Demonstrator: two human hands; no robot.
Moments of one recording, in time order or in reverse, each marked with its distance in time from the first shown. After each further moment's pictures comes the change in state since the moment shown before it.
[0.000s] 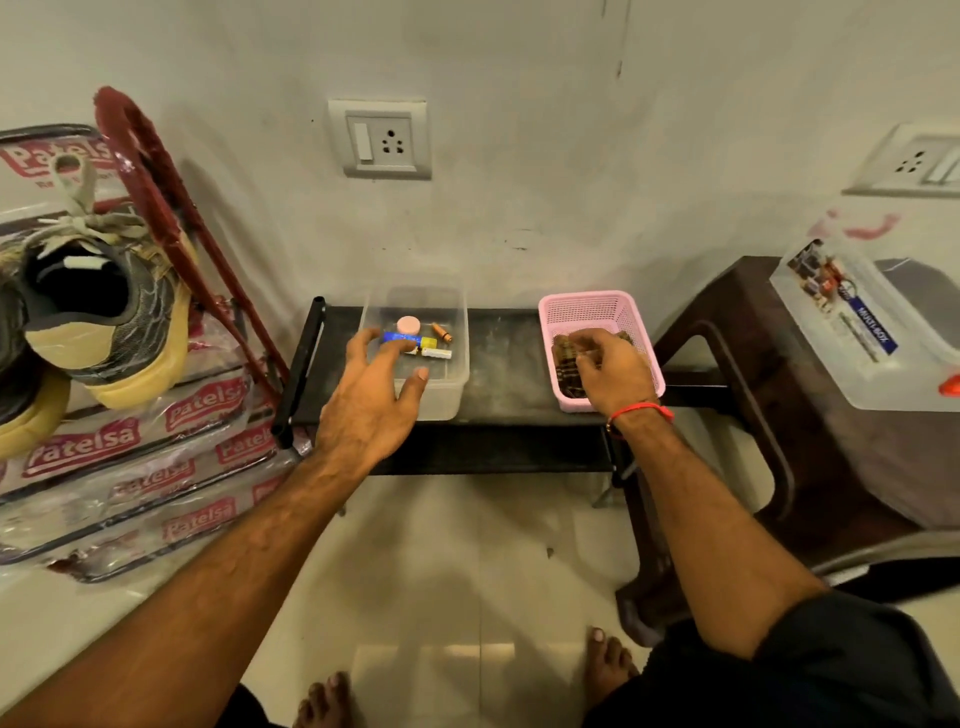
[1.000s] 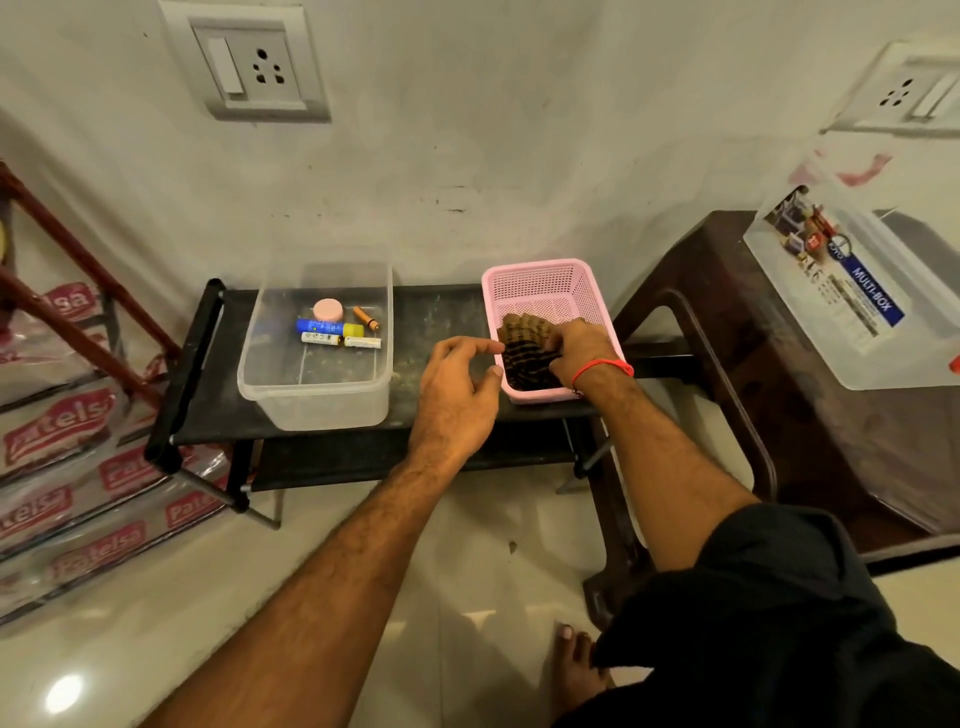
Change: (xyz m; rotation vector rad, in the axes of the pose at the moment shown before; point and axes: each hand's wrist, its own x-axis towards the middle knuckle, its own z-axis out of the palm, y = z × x) left_hand 0.017 0.102 0.133 -0.405 -0.125 -0.044; right_hand 0.080 0.087 0.028 -0.358 -0.230 0.136
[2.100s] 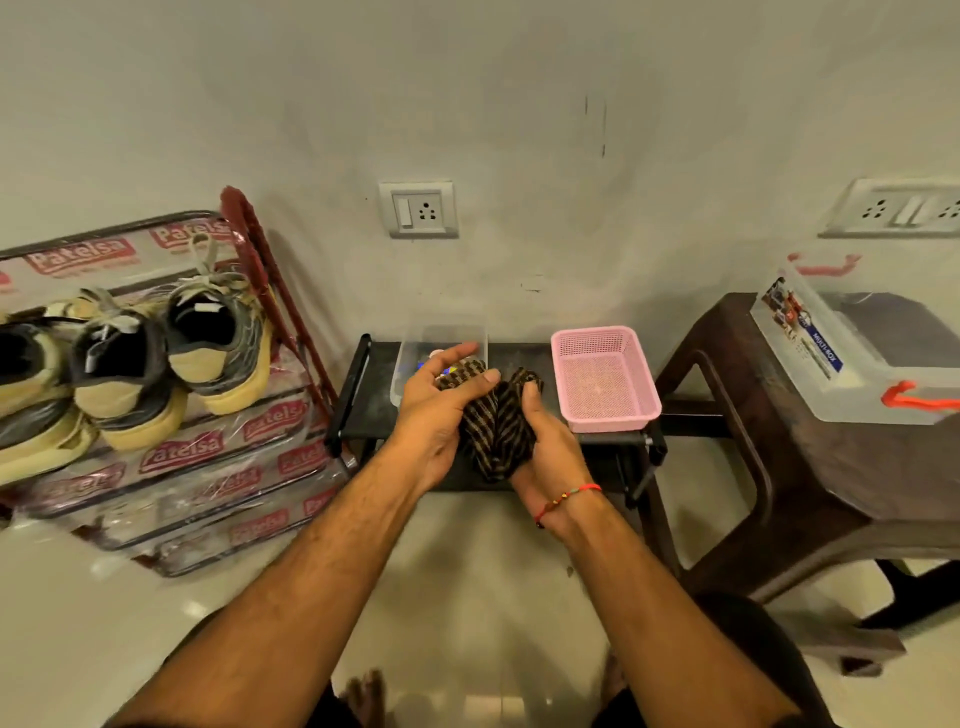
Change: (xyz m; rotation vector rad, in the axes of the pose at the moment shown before) left_hand -0.100 0.076 -0.141 -0.959 0.109 -0.251; right_hand -0.246 -0.146 -0.046 1.885 -0.372 0.148
